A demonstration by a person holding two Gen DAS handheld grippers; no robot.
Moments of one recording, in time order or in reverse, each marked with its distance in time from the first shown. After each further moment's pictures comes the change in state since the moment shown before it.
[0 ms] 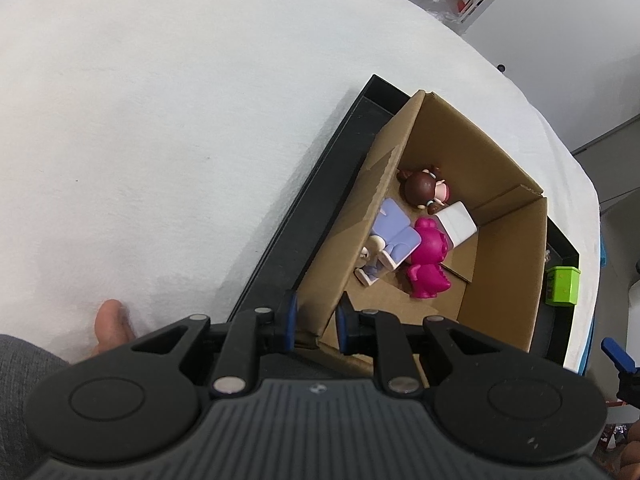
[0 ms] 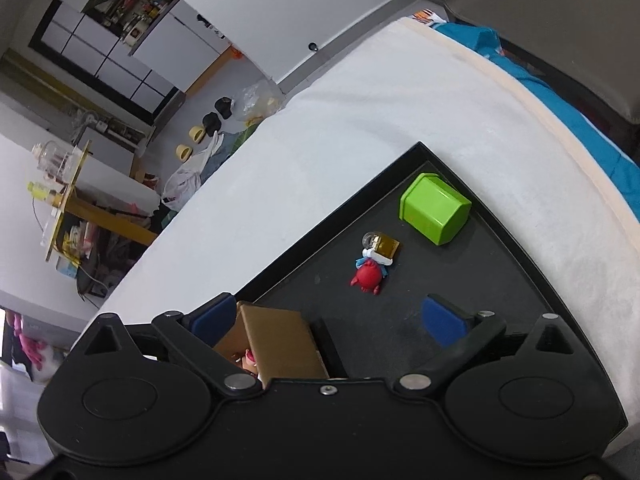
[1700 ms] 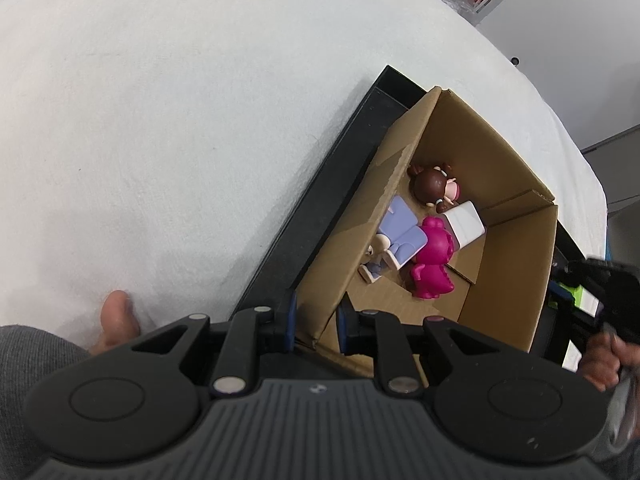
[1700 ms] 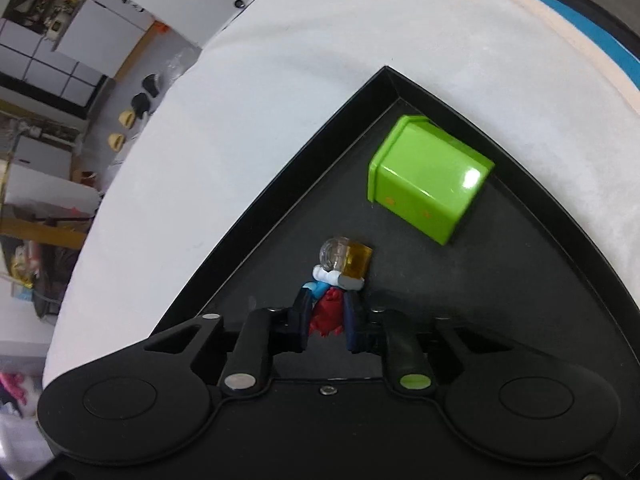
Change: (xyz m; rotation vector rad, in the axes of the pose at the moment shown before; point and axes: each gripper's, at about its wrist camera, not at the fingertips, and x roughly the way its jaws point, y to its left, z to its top) left arm 0.007 -0.001 0.011 -0.046 0.058 0.015; right arm 0.108 -0.027 0.007 0.138 0.139 -0.115
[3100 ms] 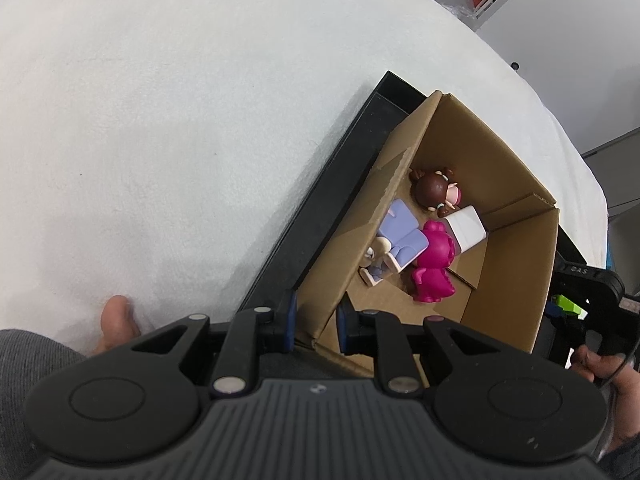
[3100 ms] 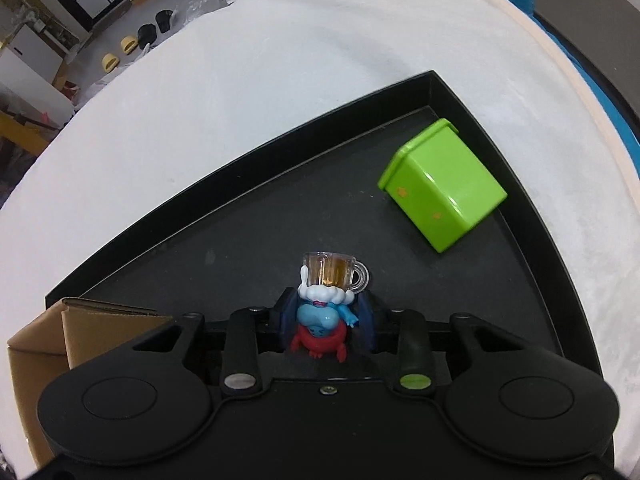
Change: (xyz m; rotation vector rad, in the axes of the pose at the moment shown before) left arm -0.004 0.001 -0.003 -0.003 -0.020 0.002; right arm 0.009 0.038 -0.012 -0.310 -0.011 -0.211
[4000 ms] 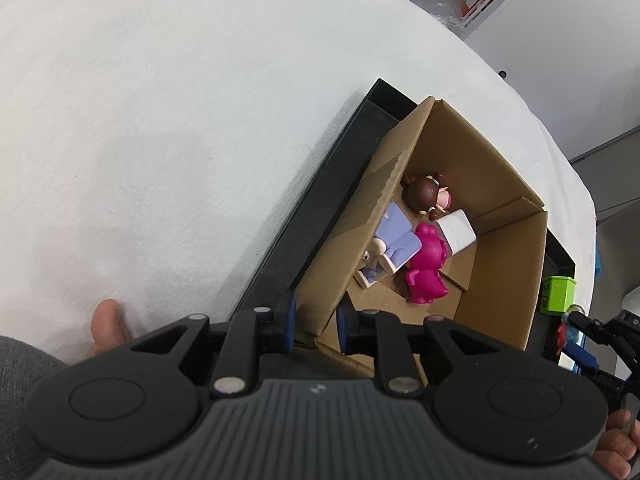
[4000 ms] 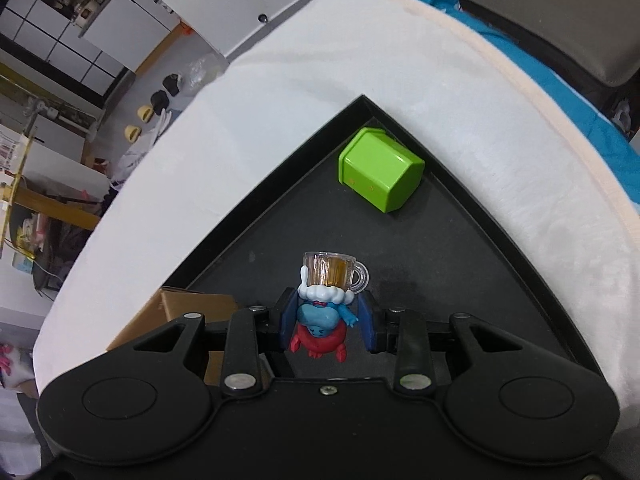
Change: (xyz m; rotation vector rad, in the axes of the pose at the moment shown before) left arm -0.009 0.009 -0.006 0.003 -0.033 -0.040; right arm -0.079 -0.046 -0.031 0.195 -0.079 0.165
